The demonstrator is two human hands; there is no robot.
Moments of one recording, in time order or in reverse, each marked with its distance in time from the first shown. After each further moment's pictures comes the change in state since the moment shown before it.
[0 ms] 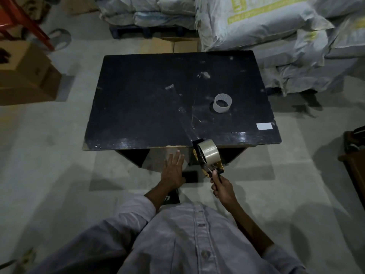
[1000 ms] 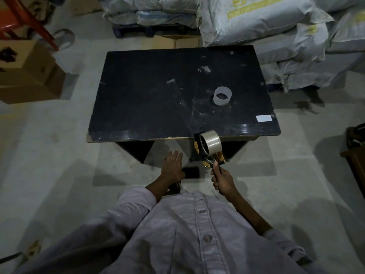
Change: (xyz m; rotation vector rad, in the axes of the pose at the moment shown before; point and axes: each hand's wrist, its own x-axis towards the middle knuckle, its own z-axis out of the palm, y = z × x) left_hand -0.024 0.003 -0.001 -0.014 -0.030 -0.053; right_hand -0.011 -0.008 -0.002 -0.050 -0.054 0.068
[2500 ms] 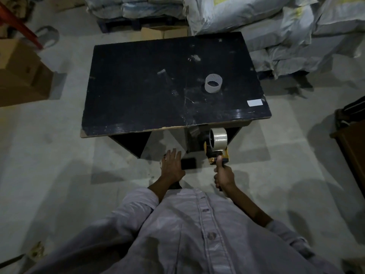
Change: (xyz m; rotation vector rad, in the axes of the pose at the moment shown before) left_hand -0.045 0.022 0.018 0.003 0.028 0.003; right_hand -0.028 0.034 -0.002 -0.034 0.250 0.176
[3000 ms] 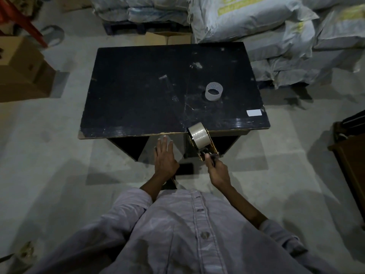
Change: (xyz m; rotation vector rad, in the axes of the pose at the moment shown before) left_hand 0.016 0.000 -0.039 -0.085 0.335 -0.060; right_hand 0.005 -0.048 0.000 -0.283 -0.078 -0.379
